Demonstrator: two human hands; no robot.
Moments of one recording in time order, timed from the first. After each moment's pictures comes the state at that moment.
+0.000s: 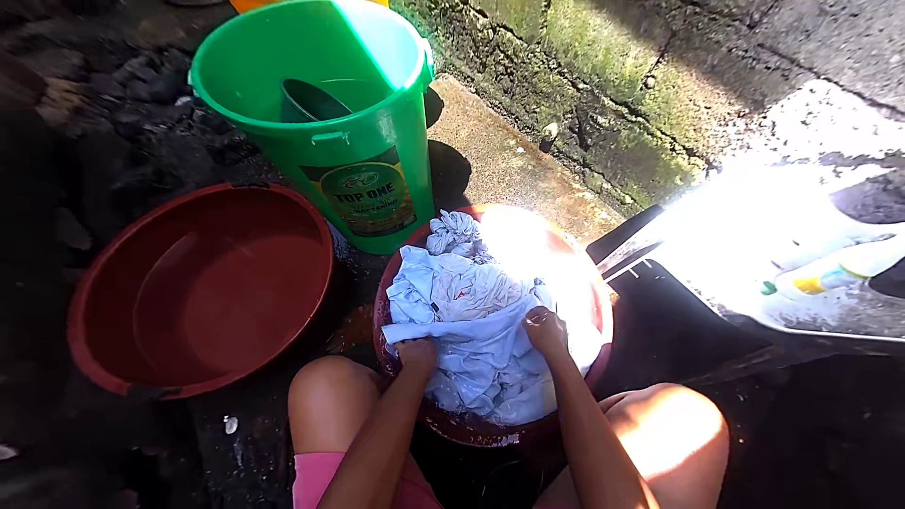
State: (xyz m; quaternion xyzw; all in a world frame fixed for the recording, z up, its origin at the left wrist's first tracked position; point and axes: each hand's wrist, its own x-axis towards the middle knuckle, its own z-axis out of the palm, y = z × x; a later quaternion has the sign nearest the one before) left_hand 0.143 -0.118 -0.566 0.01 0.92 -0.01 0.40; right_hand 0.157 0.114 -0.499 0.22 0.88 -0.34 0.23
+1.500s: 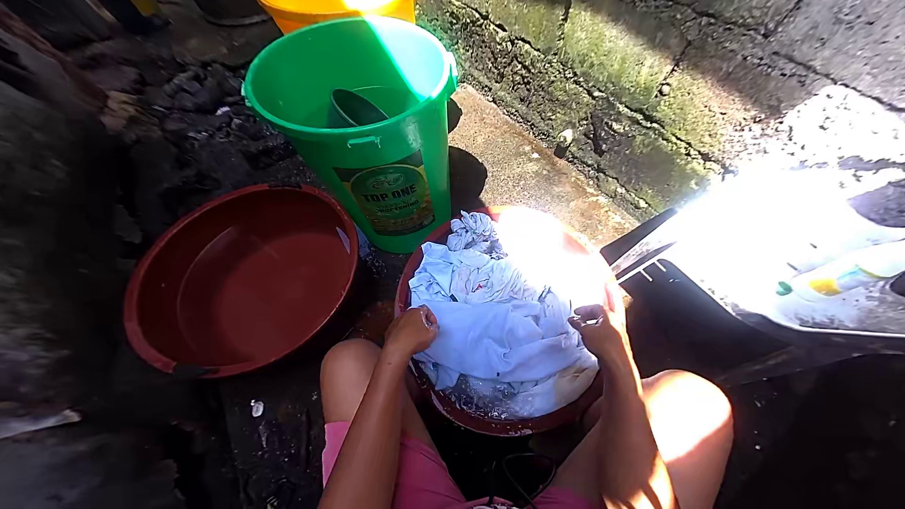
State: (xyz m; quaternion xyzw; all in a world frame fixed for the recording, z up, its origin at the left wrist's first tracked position) left_hand 0.134 -0.178 -0.484 -0.02 0.92 0.26 0.29; right_hand 0.192 0.151 -0.469 0.26 0.88 -0.38 0.10
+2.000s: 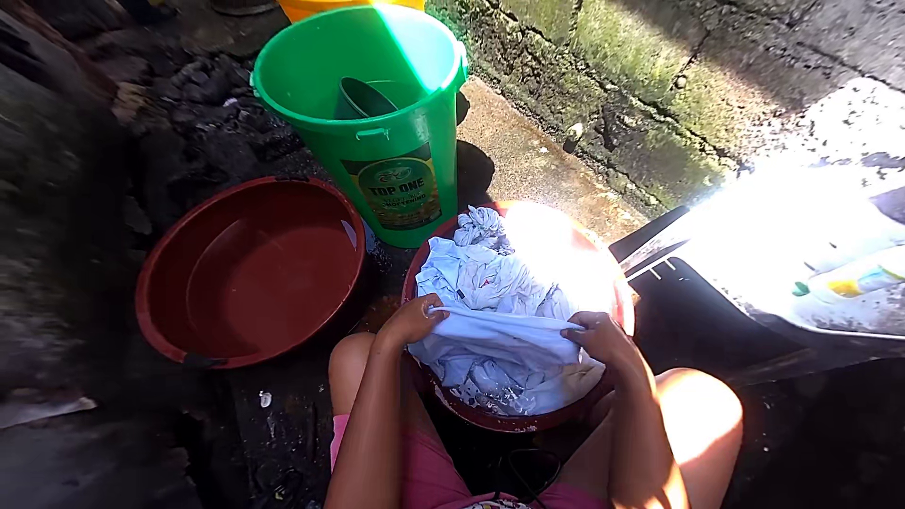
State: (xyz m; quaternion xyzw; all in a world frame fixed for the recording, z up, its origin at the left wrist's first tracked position) left_hand 0.127 -0.197 -0.474 0.08 0.89 0.36 0.28; right_hand 0.194 0.142 -0.453 0.13 0.90 -0.37 0.21
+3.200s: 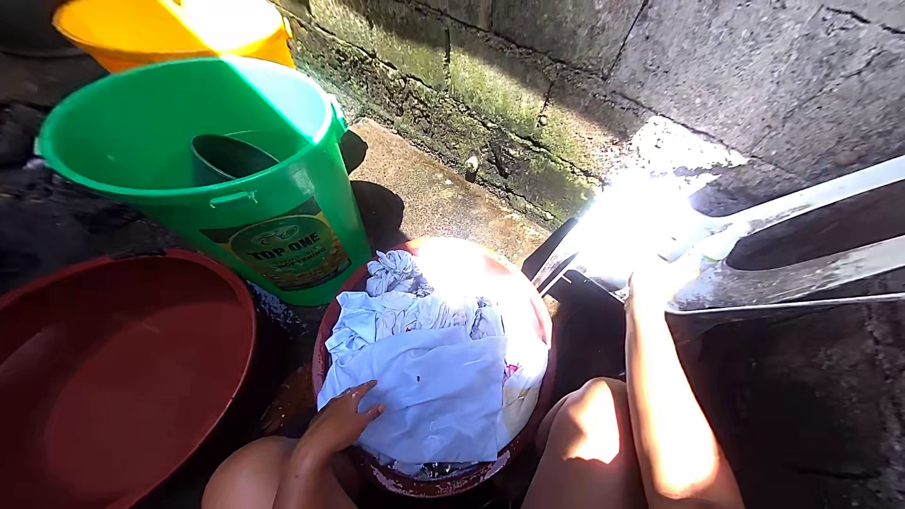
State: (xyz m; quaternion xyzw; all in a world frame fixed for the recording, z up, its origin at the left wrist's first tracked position) left_hand 0.135 -0.184 -0.523 0.11 0.89 0.26 0.35; right_hand 0.143 0.309 -0.393 0.47 0.72 -0.38 -0.35
